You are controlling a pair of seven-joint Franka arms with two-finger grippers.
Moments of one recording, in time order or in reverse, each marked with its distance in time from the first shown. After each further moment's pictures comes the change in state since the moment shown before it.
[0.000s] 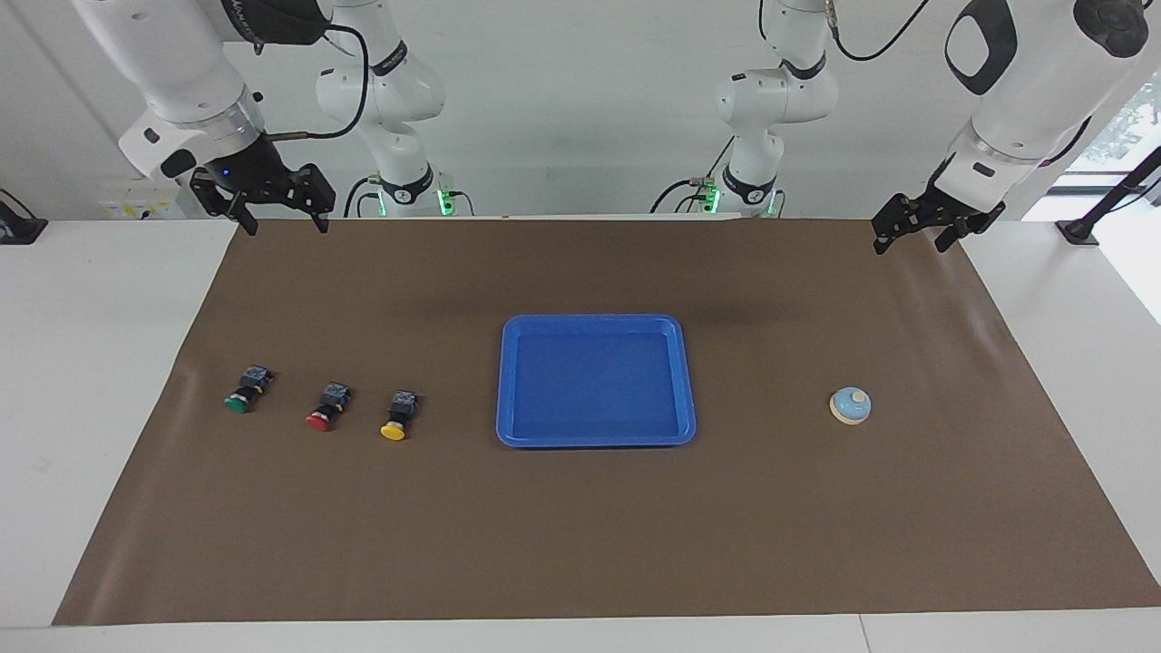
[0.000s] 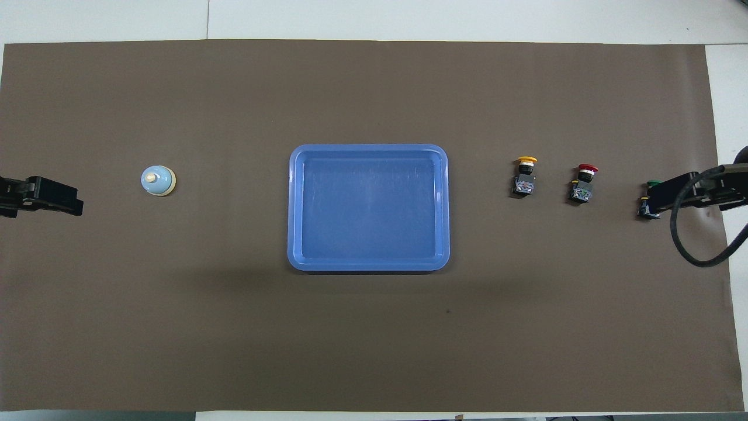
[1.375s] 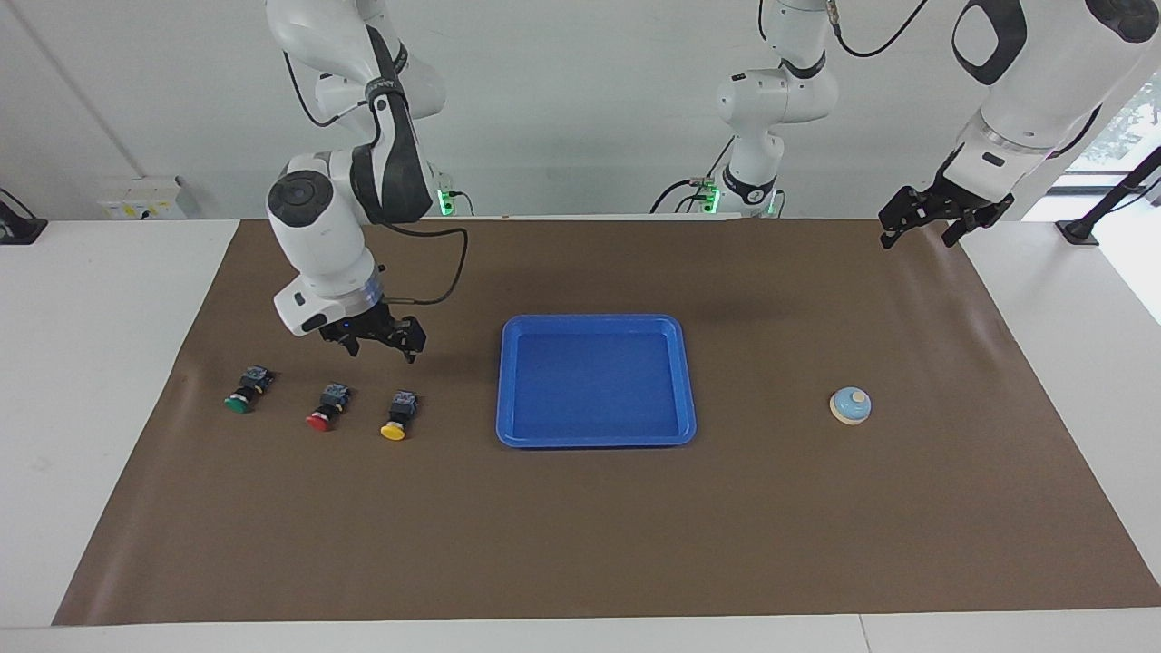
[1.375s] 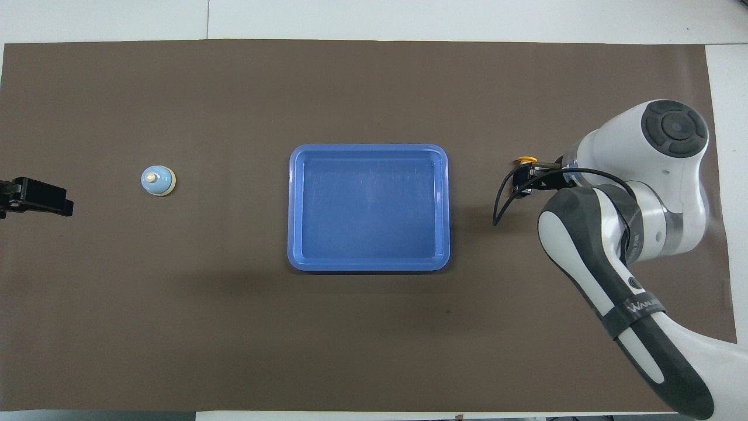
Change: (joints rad) left arm 0.003 -0.014 0.011 0.004 0.000 -0.002 0.007; right arm 0.130 0.208 0.013 -0.403 0.001 0.709 0.334
